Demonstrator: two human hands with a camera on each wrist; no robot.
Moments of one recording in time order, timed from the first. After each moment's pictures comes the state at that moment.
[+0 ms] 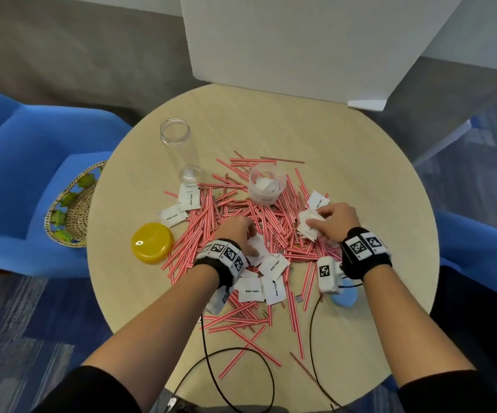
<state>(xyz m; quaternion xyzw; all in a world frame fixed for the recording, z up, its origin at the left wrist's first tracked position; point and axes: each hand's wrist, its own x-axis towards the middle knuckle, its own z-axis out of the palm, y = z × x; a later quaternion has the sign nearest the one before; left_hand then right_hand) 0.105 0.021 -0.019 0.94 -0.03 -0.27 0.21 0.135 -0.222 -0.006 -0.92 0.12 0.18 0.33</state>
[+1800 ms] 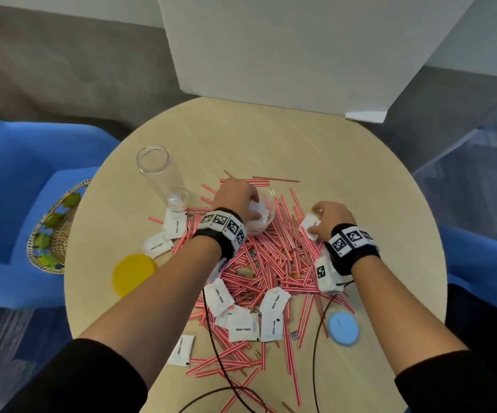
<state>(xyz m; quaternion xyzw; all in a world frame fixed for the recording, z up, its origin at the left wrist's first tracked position) 0.225 0.004 0.009 0.97 -0.05 -0.13 0.18 0.219 -0.234 -0.035 -0.96 0.10 0.21 0.16</state>
